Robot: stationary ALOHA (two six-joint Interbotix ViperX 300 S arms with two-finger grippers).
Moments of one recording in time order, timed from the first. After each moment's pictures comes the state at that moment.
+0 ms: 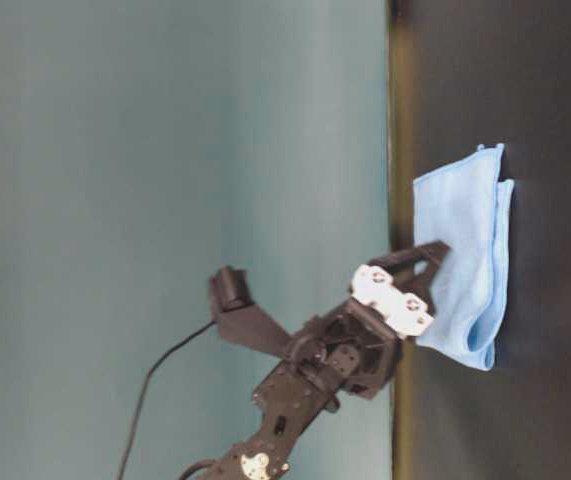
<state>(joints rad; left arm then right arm) 0.46 0.33 0.51 0.04 -0.15 -0.04 0.18 -1.06 1.23 0.00 -0.15 0.40</state>
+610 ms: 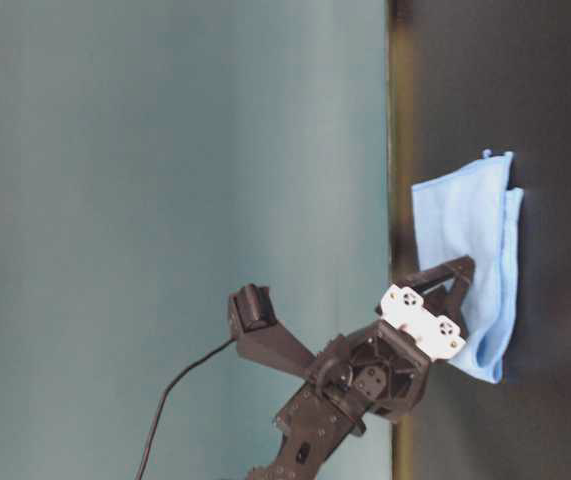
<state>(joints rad) 0.41 0.32 0.60 0.04 -0.17 -0.04 0.18 -1.06 1.23 0.00 -0.15 0.40</state>
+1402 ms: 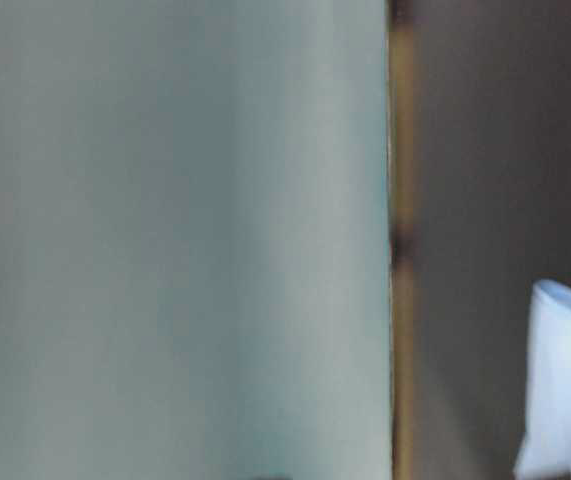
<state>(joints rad) 0.01 -0.05 1.06 0.04 -0.18 -0.04 0.18 -1.06 1.24 0.00 -0.15 0.40</state>
